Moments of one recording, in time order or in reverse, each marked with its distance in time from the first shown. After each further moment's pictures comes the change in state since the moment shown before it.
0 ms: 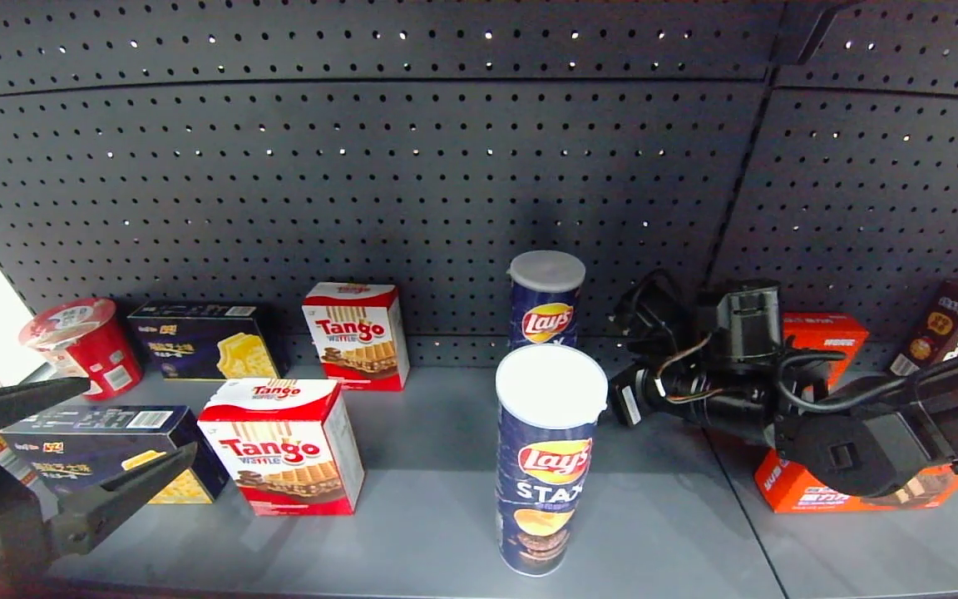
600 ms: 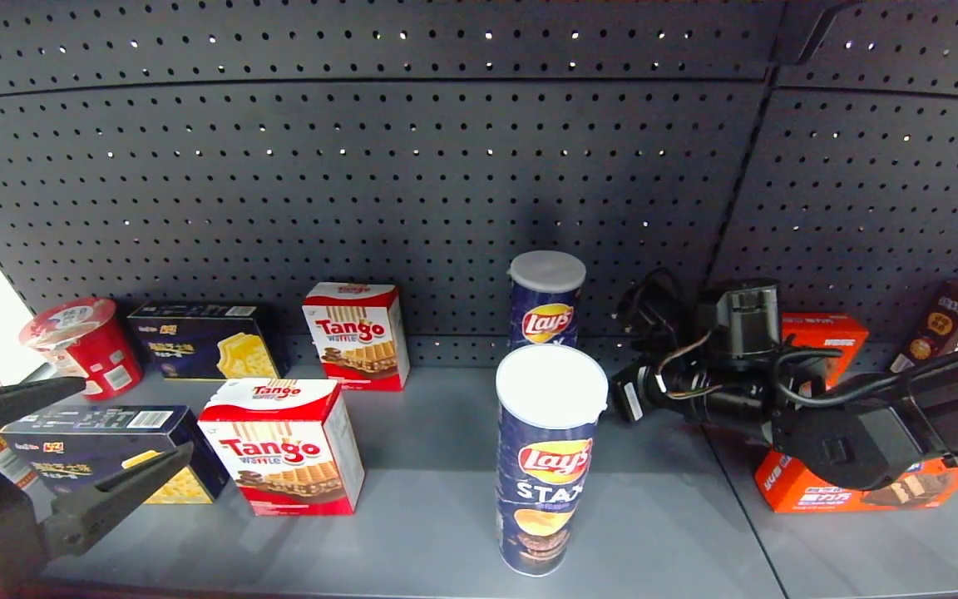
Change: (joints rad) left arm 0.000 -0.011 0.001 -0.001 0.000 -0.006; right arm -0.021 0.016 -0.018 0.000 -0.001 0.000
